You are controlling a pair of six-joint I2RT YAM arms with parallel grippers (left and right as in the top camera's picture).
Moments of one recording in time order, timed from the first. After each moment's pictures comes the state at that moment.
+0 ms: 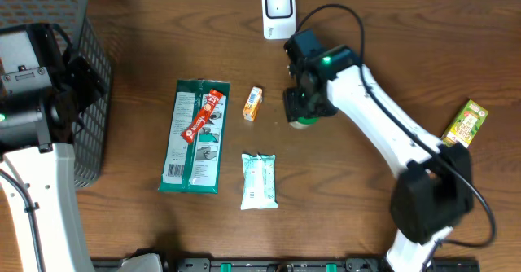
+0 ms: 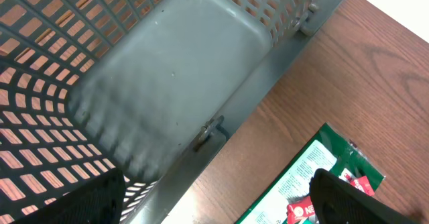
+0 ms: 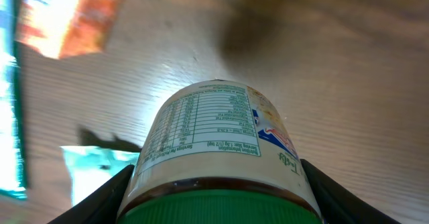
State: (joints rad) left arm 0.22 1.34 1.63 -1.23 -0.27 -0.41; right arm 0.50 1.90 1.63 -1.12 -0.04 0.33
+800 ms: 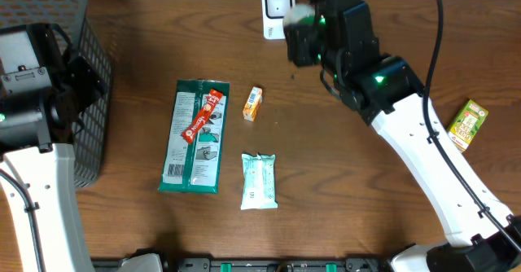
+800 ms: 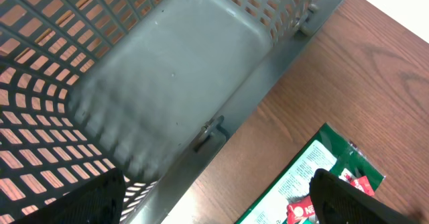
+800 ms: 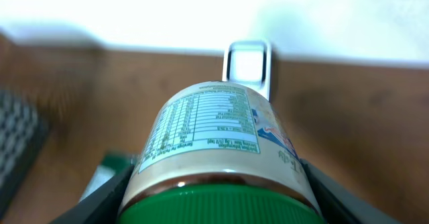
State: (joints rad) left arm 0.22 1.34 1.63 -1.23 -0.27 -0.41; right arm 0.50 1.61 1.63 -0.55 0.13 0.30
